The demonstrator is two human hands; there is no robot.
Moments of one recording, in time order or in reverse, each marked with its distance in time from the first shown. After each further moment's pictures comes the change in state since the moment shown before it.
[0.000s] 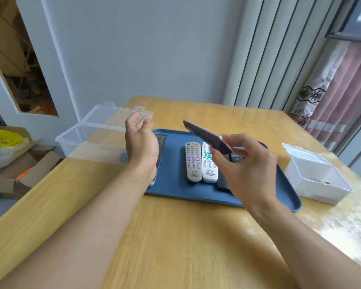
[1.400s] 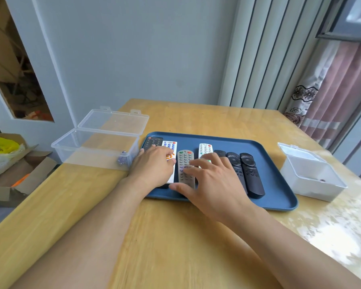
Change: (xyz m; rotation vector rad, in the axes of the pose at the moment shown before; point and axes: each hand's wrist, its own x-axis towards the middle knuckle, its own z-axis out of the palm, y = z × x) left_hand -0.016 -0.010 -0.009 1.313 -0.519 0.218; right_hand -0.021 0.008 0.028 -0.707 -0.576 -0.262
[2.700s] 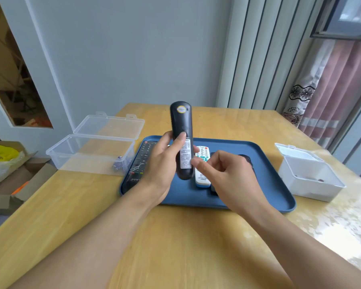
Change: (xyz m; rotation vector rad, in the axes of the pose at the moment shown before) left_hand -0.018 0.042 0.006 -1.357 -0.005 0.101; right_hand -0.006 0.016 -0.035 0.856 0.097 0.416
